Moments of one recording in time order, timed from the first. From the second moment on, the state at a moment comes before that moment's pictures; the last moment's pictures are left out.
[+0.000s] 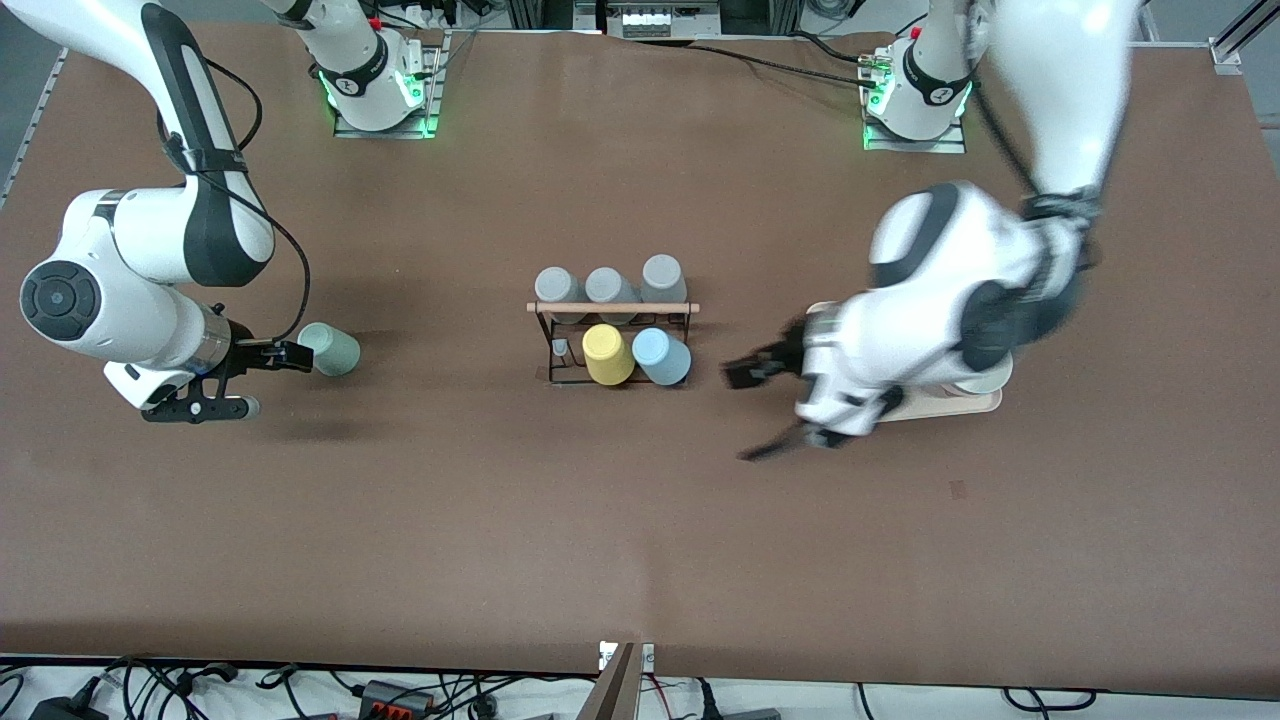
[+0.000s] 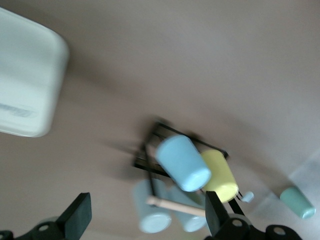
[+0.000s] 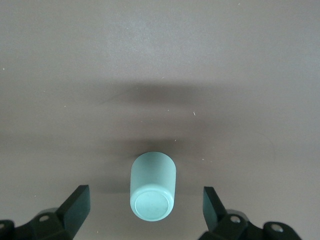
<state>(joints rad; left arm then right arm) -0.12 0.55 -0.25 -1.23 -0.29 1.66 -0.88 0.04 0.35 -0.02 -1.83 -0.03 2.06 0.00</state>
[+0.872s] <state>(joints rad) 0.06 0.28 -0.27 -1.24 -0.03 1.25 -0.57 0.05 0.43 -0.02 -1.88 -0.03 2.07 0.00</state>
